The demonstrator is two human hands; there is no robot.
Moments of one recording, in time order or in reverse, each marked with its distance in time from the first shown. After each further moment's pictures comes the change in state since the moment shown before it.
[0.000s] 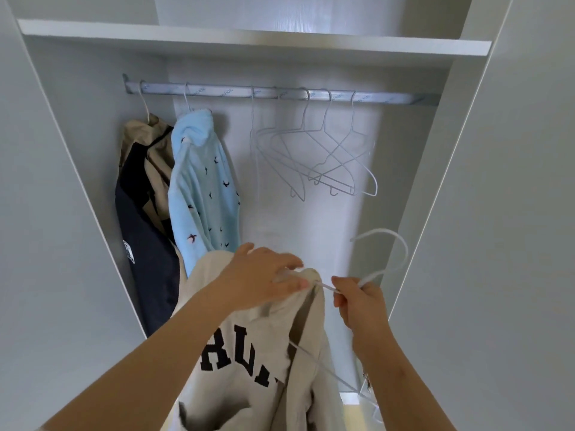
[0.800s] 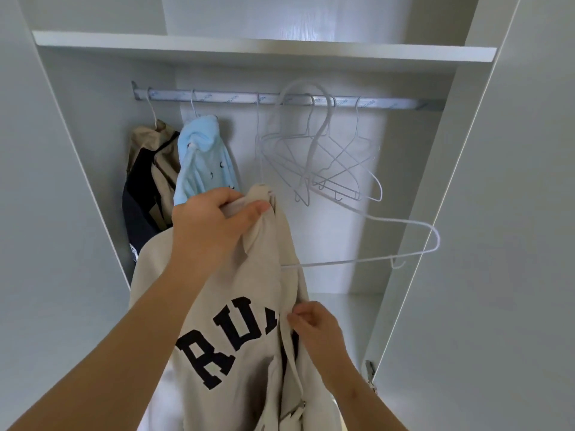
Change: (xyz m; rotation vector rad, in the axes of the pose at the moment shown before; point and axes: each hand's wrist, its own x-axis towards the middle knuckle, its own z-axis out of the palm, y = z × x) left_hand -0.019 -0.003 -0.061 -0.446 0.880 -0.286; right_hand -0.007 0.052 0.036 -0.209 -0.185 0.023
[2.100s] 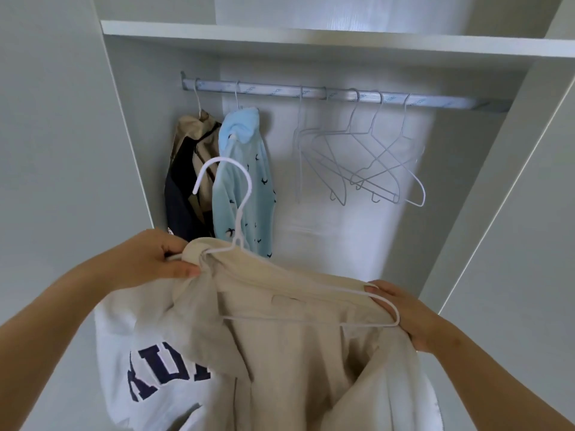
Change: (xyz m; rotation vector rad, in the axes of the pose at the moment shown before) left_hand 0.000 -0.109 -0.107 0.290 -0.635 -0.058; right_hand 0.057 -0.025 -0.085 0.036 -0.384 0.124
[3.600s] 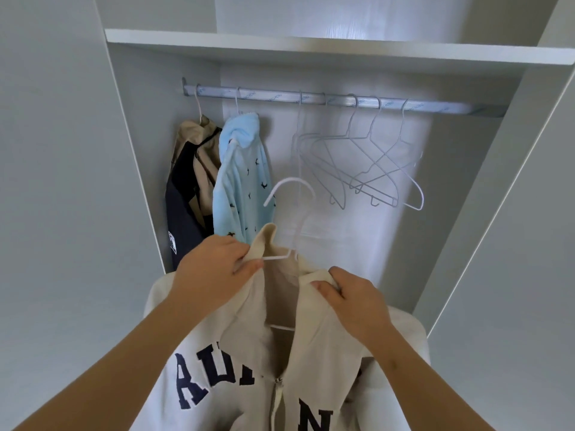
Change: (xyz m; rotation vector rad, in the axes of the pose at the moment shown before) left_hand 0.010 0.069 0.064 0.359 0.328 0.021; right_hand -0.004 -0.027 0.078 -0.964 0.322 -0.455
